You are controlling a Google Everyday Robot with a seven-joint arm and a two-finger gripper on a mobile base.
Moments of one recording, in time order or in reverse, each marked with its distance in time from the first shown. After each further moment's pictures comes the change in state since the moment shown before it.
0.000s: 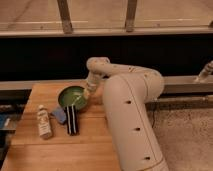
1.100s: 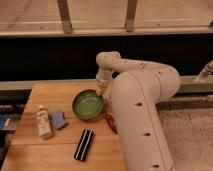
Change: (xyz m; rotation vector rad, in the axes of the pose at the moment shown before) arm 0.043 -0.047 -0.058 0.093 0.036 0.154
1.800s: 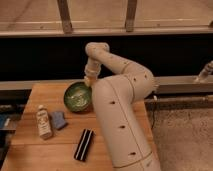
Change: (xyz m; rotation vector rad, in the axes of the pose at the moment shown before) arm -0.092 0.042 -0.003 -0.059 -0.019 -0.157
